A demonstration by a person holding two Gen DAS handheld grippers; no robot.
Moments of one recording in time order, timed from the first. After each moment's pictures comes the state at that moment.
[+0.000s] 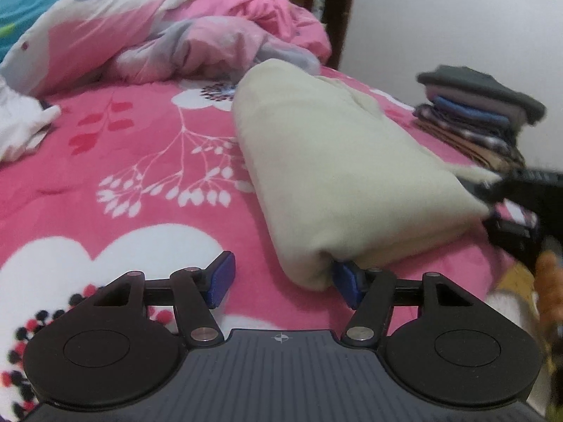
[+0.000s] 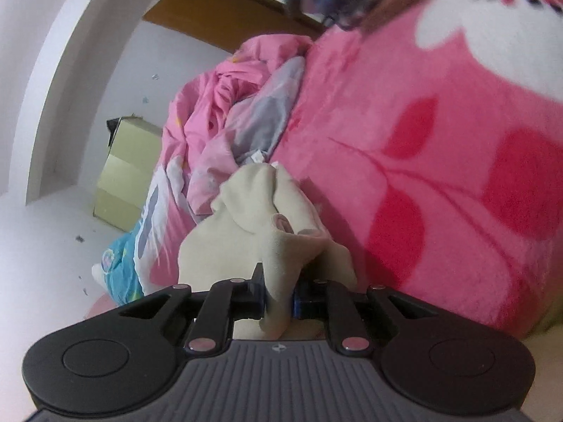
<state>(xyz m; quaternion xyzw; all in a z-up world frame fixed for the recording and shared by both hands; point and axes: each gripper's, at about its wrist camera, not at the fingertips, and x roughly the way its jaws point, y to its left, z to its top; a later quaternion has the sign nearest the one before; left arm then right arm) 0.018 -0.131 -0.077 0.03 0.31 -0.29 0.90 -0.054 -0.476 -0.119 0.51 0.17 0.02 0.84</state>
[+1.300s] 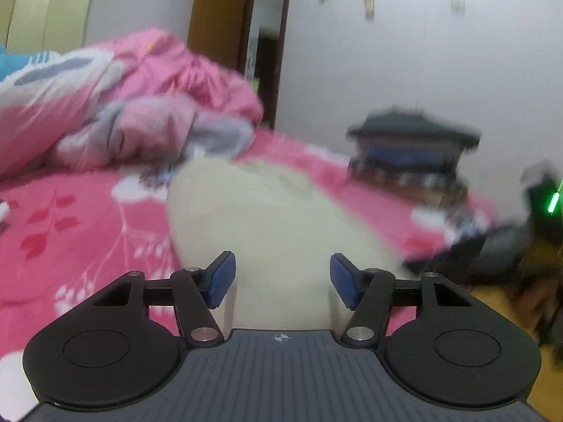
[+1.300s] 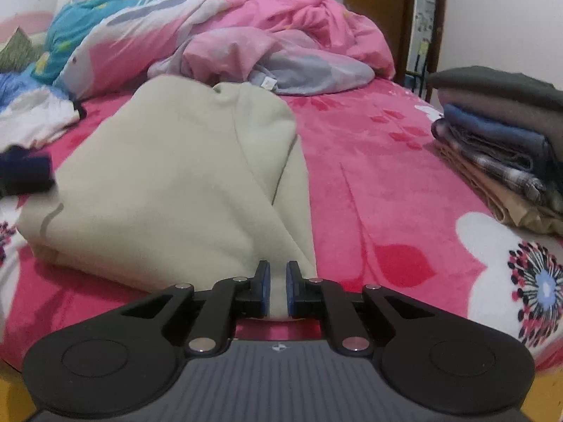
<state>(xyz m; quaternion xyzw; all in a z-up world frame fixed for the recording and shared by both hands) 0.026 -0.160 -0.033 0.03 0.18 -0.38 0.91 -0.028 -0.413 -0.063 -0.01 0.34 -0.04 0.94</state>
